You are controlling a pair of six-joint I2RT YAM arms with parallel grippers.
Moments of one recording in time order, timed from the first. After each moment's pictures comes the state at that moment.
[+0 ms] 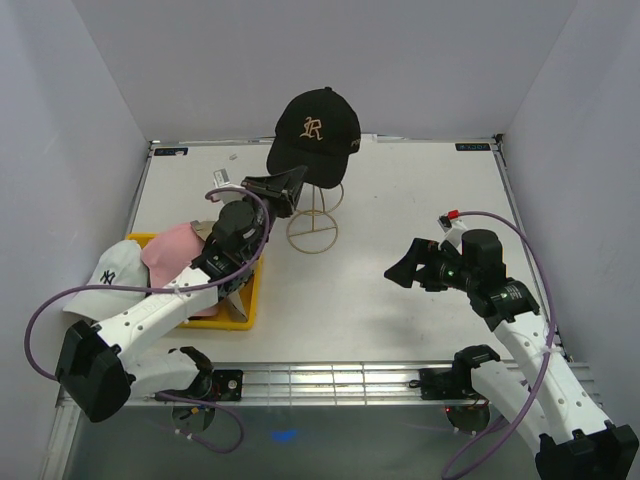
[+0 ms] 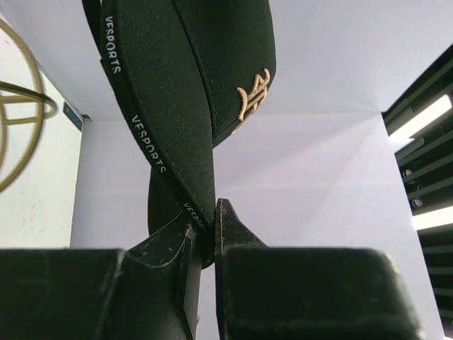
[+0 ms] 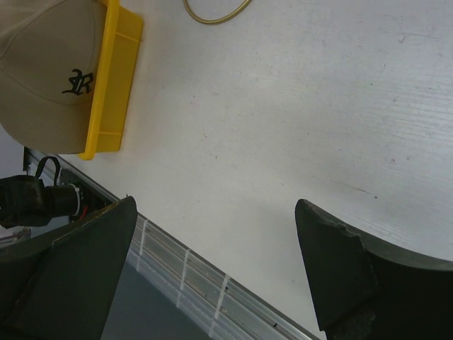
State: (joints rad) left arm -0.70 1.17 0.89 0.42 -0.36 -1.53; right arm 0.31 0.72 0.64 -0.53 -0.46 0.49
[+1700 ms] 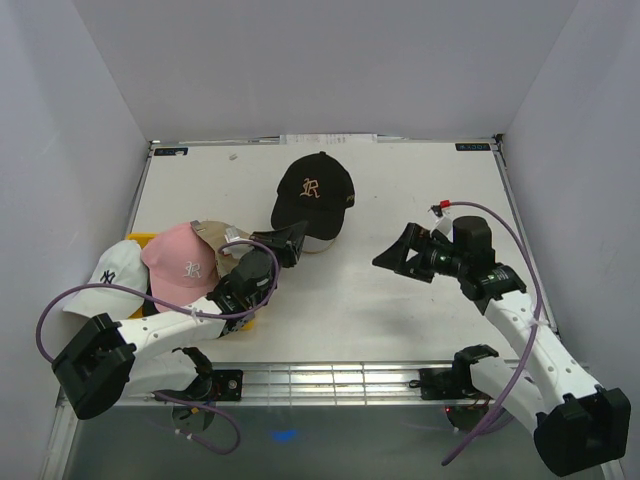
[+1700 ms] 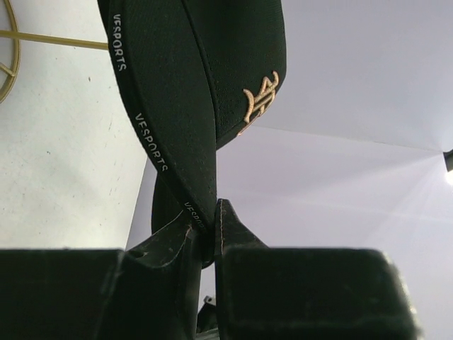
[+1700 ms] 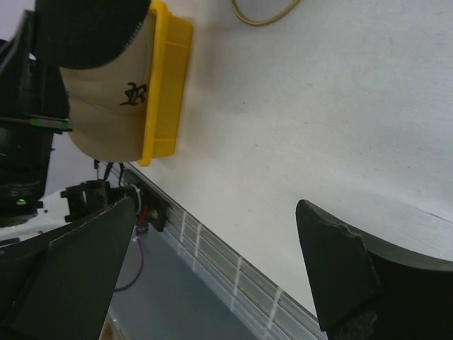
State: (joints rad) left arm -0.86 1.14 0.47 0.61 -0.58 -1.68; right arm 0.31 0.85 0.65 -0.39 -0.58 0.64
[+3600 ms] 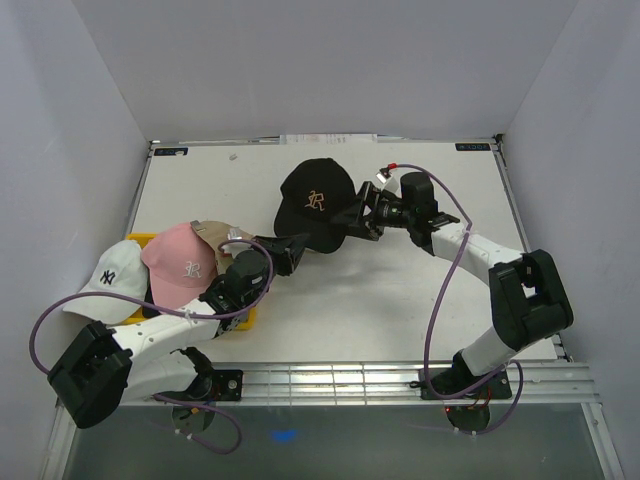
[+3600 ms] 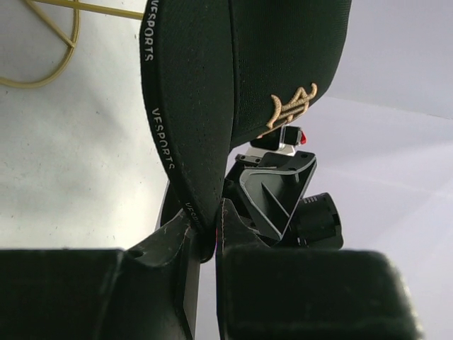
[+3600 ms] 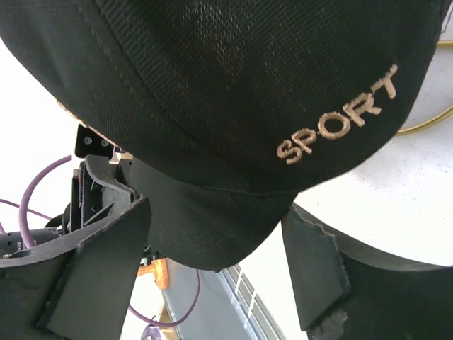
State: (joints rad) left arm -0.79 1.09 0.43 0.49 -0.34 -1.69; right arm 0.43 1.57 0.95 0.17 -0.73 0.90
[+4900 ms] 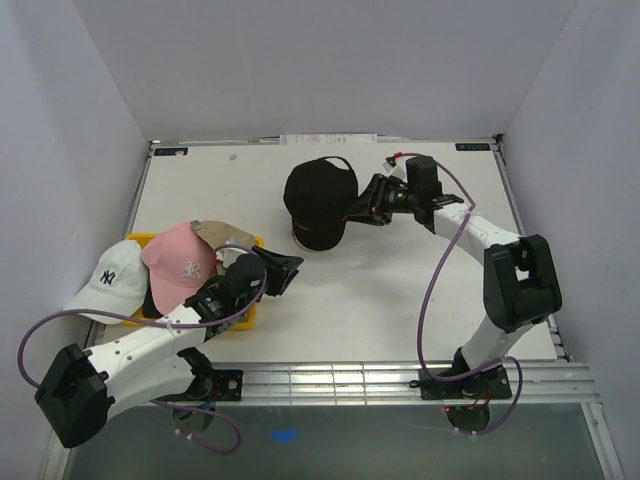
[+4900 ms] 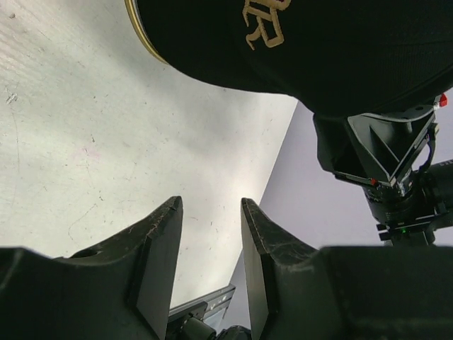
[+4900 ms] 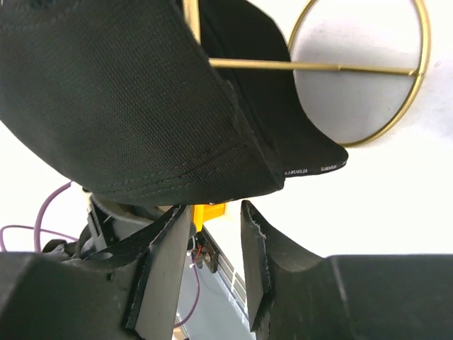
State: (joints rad) left arm -0.79 0.95 0.46 0.01 -0.28 -1.58; right arm 0.34 1.67 1.11 -0.03 -0.76 0.83
